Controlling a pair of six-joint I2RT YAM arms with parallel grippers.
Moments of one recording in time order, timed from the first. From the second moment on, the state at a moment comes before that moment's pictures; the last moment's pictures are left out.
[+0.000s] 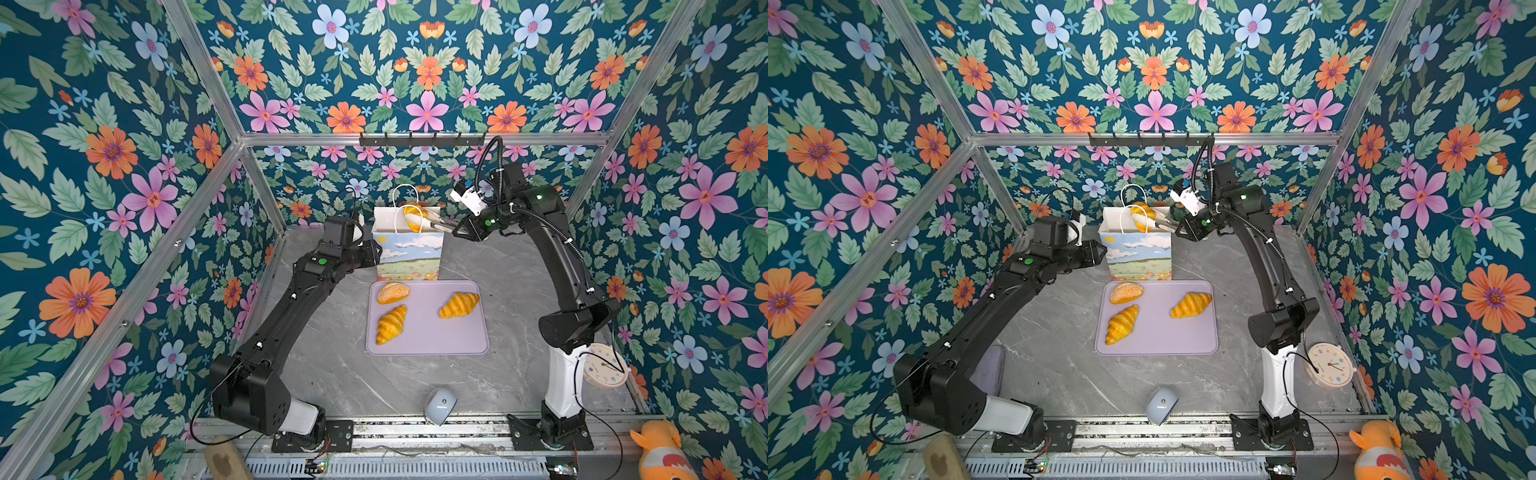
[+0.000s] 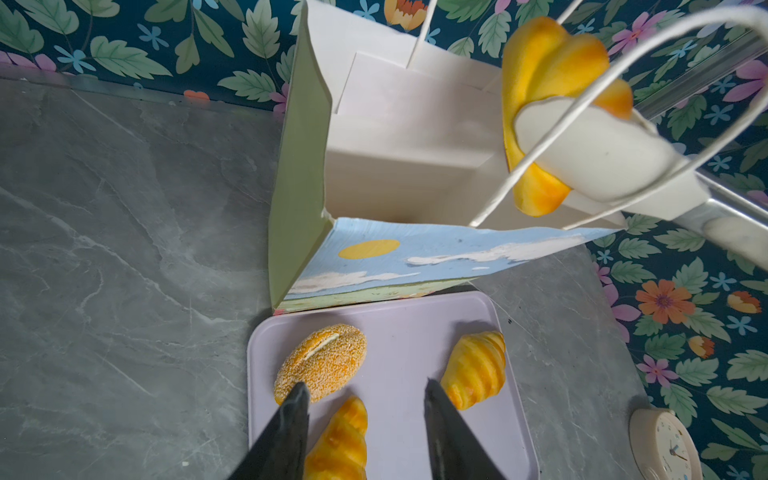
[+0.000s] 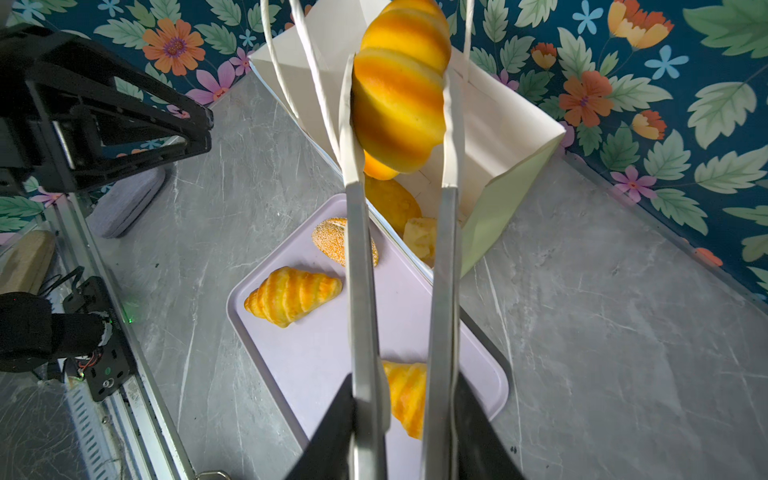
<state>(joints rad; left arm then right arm) -0.35 1.44 1.37 -0.54 0.18 -0.39 0.33 2.05 2.51 -1.35 -0.44 -0.31</state>
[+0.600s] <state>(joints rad) -0.35 1.46 1.37 -0.54 0.18 -0.39 0.36 2.12 2.59 -1.37 -0.41 -0.36</state>
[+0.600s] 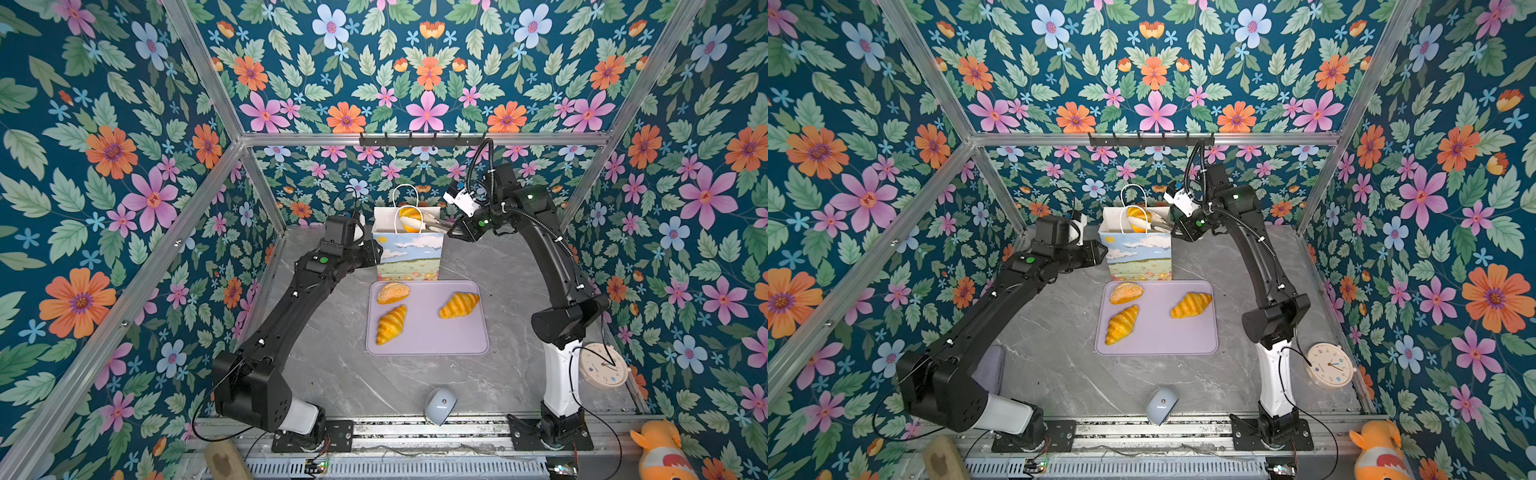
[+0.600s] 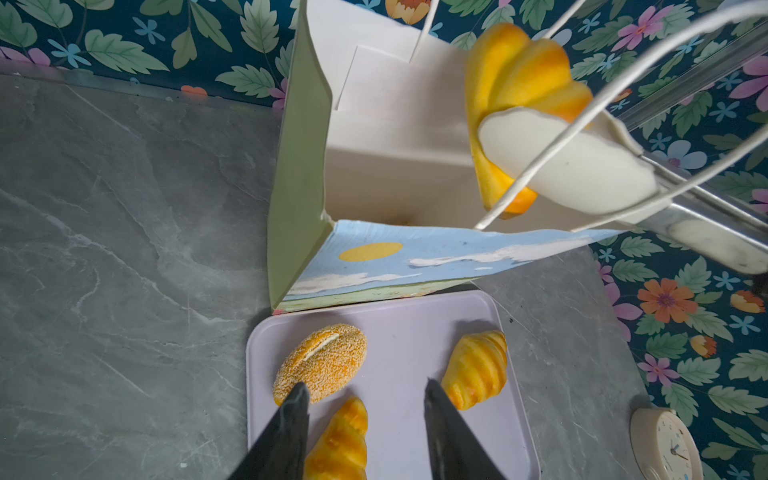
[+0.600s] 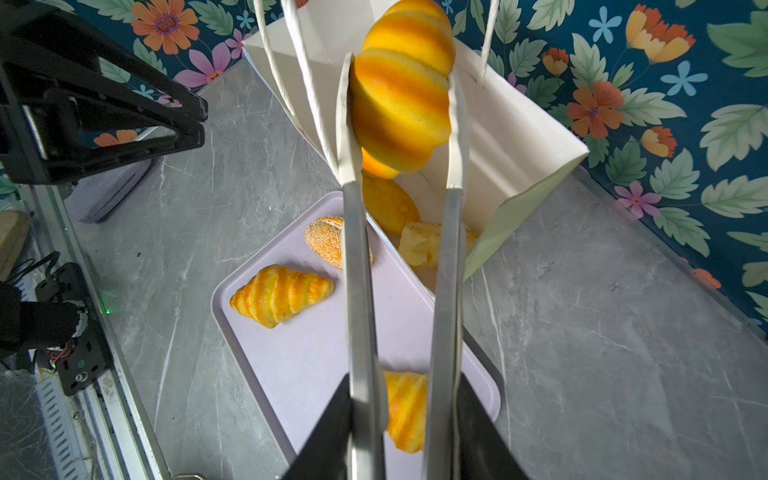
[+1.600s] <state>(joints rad) -0.35 1.43 1.35 -0.56 0.17 -0.38 0.38 2.08 2.62 -1.39 -0.40 -0.36</state>
